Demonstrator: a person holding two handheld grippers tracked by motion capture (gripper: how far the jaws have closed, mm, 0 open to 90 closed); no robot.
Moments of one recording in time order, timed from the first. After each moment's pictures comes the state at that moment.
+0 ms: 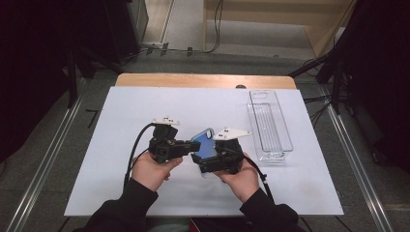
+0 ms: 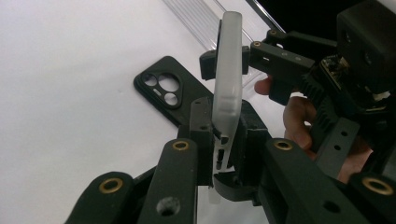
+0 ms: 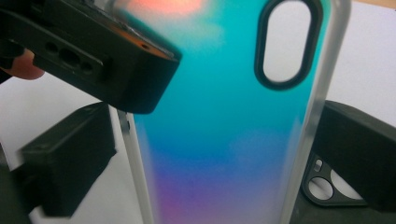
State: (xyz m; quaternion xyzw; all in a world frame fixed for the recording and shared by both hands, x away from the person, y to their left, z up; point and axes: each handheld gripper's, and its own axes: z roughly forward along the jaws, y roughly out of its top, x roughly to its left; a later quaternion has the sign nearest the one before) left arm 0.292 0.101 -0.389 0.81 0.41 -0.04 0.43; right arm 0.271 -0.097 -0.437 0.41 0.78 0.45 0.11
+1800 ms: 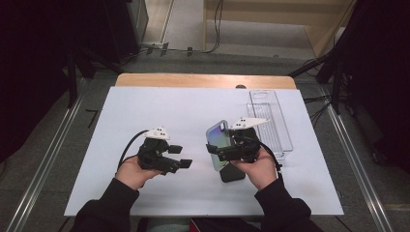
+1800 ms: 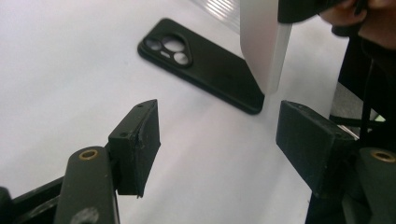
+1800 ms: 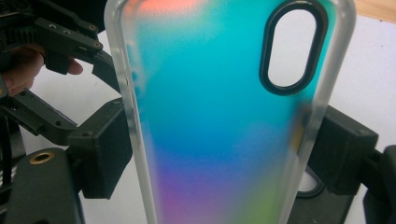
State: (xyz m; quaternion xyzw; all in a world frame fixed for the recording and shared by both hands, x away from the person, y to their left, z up) left arm 0.295 0.142 -0.428 0.87 0.28 -0.04 0.41; right arm 0.290 -0.143 -0.422 0.38 0.80 0.46 0.08
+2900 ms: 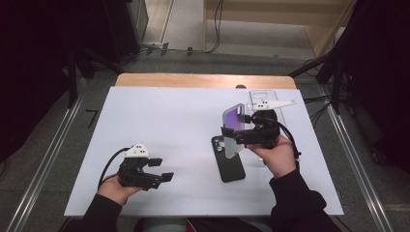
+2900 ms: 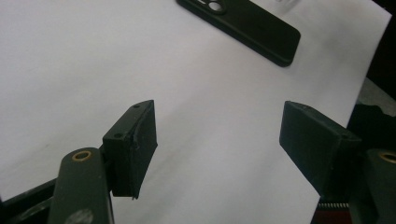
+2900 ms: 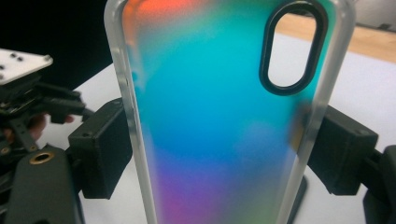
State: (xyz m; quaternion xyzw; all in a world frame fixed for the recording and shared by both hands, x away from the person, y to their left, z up) left arm 0.263 0.189 -0.450 0.85 0.34 0.01 0.40; right arm 0.302 -0.184 -0.376 0.41 0.76 0.49 0.07
